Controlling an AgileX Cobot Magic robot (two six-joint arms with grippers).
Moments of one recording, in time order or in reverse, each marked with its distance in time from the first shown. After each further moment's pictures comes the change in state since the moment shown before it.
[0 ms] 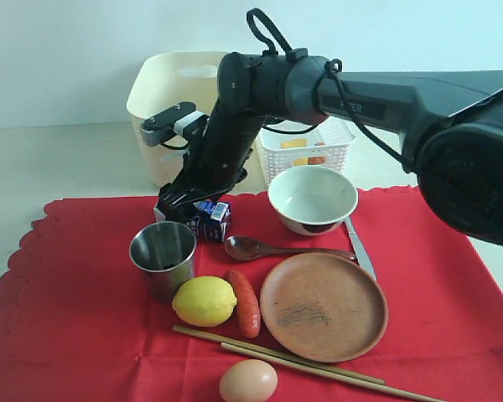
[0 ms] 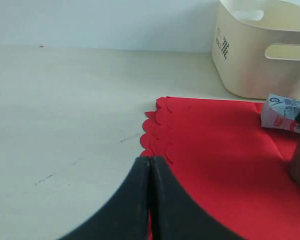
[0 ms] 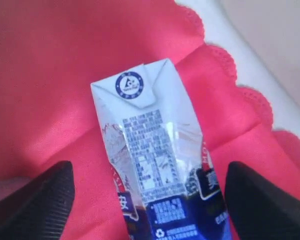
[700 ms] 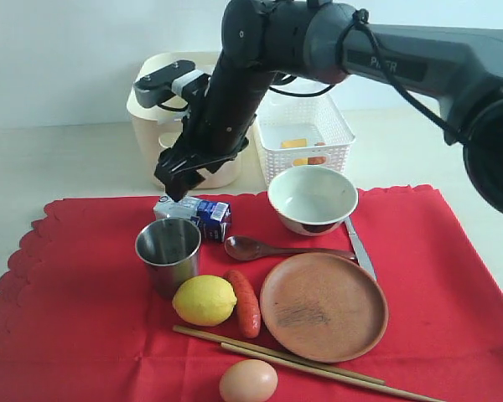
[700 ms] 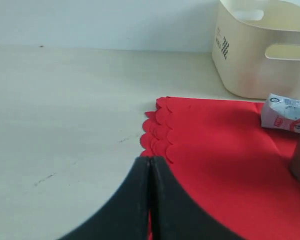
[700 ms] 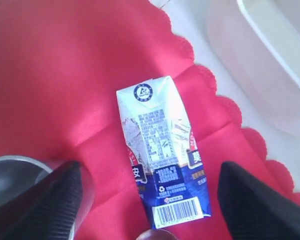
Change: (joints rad) left arm 0.000 0.000 0.000 0.000 0.000 0.000; right arm 0.000 -0.113 0.000 -0.023 0.069 0.009
